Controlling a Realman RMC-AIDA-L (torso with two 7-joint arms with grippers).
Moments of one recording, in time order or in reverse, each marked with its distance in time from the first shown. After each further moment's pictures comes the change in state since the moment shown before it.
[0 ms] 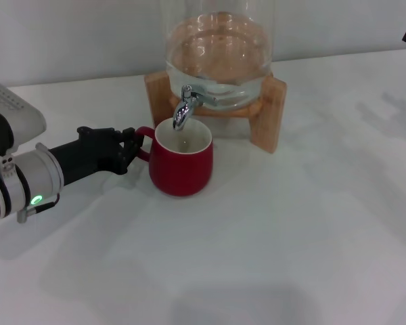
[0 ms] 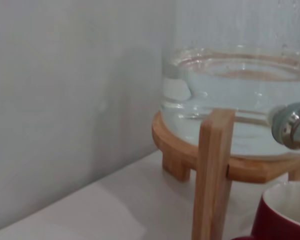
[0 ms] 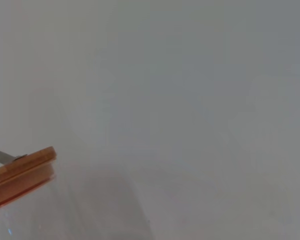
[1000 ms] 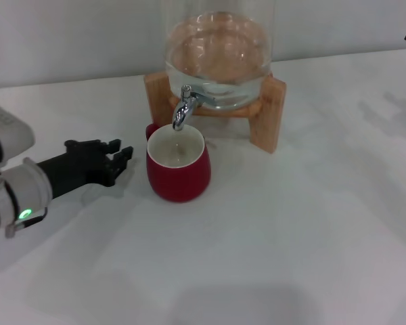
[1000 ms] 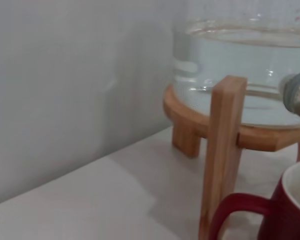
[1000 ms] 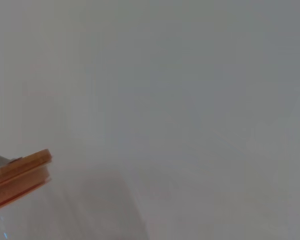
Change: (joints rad) left arm 0.066 -0.004 0.001 0.052 0.039 0.022 -0.034; right arm 0.005 0.000 0.013 0.012 0.002 0.002 -0.007
